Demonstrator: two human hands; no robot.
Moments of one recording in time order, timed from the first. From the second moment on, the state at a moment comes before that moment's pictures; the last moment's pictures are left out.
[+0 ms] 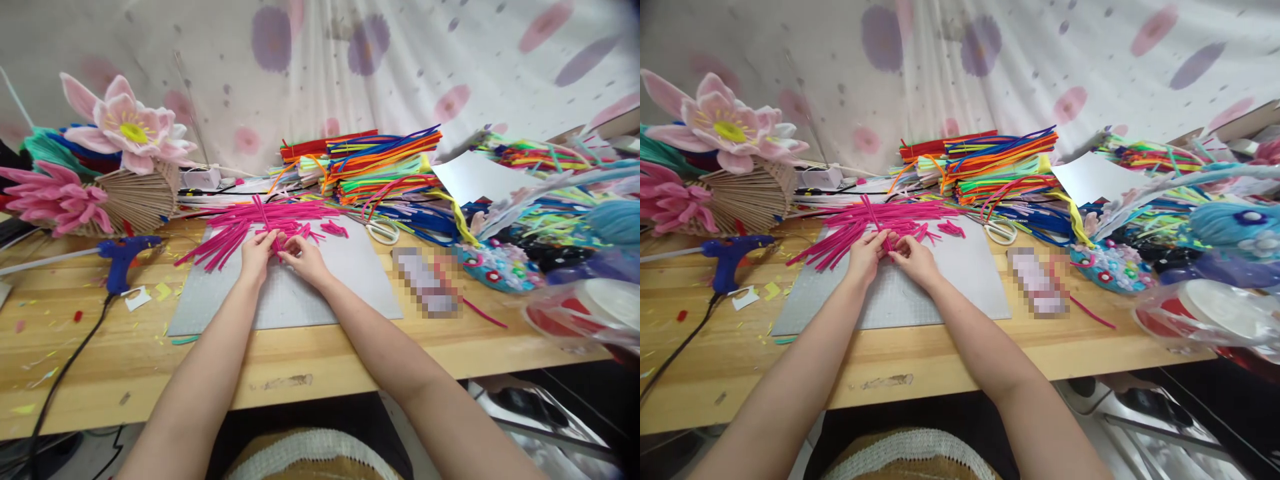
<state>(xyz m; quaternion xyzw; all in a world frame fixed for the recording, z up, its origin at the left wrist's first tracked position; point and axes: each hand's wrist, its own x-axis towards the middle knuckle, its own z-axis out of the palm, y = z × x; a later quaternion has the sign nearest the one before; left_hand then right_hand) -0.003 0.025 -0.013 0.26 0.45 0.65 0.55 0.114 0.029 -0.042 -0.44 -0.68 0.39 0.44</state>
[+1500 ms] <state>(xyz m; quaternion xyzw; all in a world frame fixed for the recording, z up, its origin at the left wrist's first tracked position) 0.003 0.025 -0.017 0.22 0.46 0.65 0.57 0.125 0.032 -0.022 -0.45 -0.71 0.51 0.21</state>
